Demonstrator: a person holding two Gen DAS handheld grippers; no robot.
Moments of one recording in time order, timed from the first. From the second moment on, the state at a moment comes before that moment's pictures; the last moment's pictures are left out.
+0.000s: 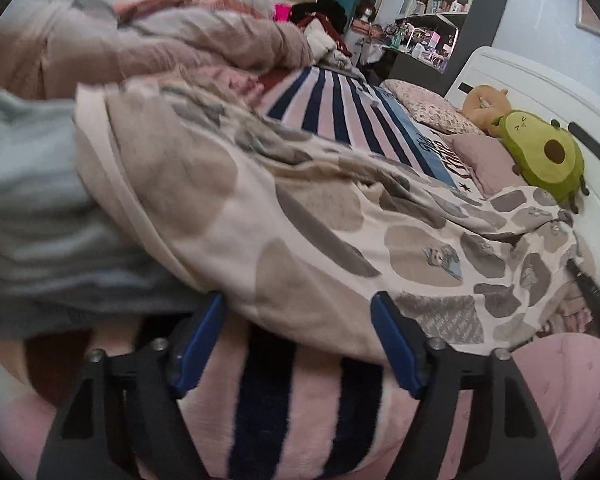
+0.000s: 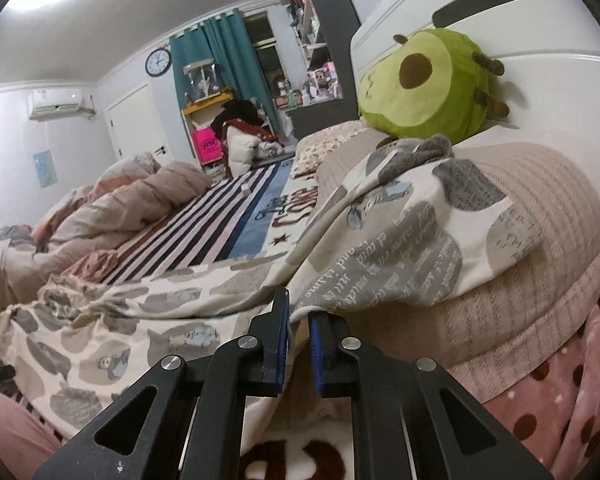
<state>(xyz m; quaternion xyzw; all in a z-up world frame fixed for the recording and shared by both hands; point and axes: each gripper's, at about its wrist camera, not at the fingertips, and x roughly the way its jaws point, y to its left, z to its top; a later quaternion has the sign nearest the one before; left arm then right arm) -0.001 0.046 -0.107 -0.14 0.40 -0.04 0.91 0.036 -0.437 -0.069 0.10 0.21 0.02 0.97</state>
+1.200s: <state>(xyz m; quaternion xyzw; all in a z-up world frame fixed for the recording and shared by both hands) 0.051 0.047 -0.045 -0.08 0.32 -0.10 0.94 0.059 -0.441 -0.092 0.18 0.31 0.08 0.93</state>
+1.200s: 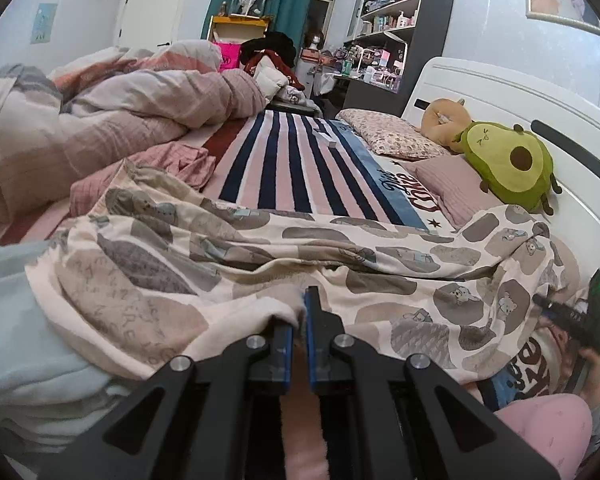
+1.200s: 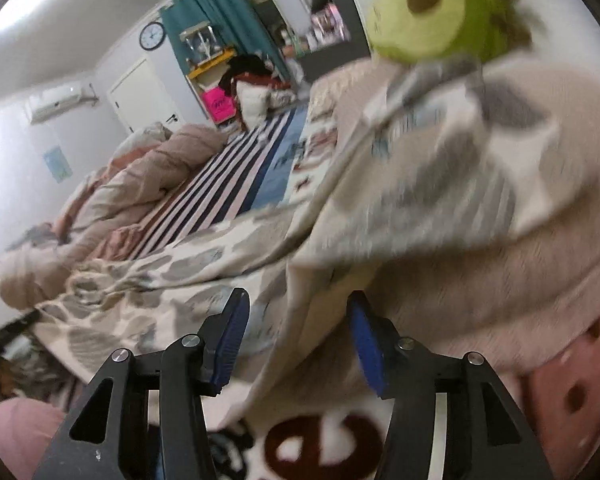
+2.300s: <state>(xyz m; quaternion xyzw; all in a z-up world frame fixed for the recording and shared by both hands) 0.242 0.040 -0.028 0.03 0.36 -0.07 0.93 0.215 -0.402 -0.016 0.01 0.31 0.07 0.95</state>
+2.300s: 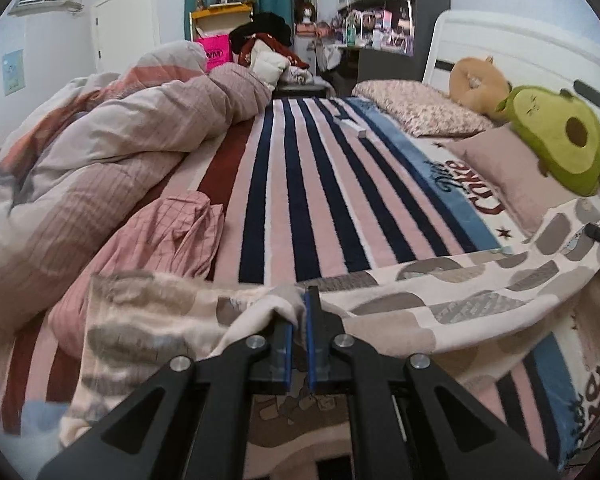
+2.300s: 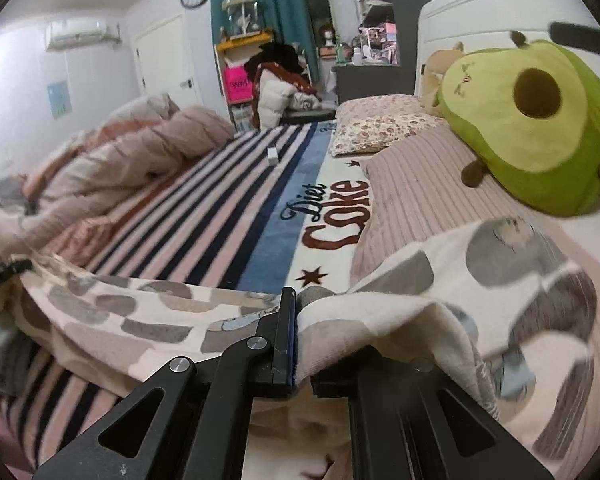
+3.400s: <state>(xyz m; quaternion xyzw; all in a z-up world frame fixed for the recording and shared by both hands) 0.250 0.072 -0.087 0.26 0.46 0.02 0.85 0.212 -0.391 -0.036 -0.03 0.35 0.06 0.94</state>
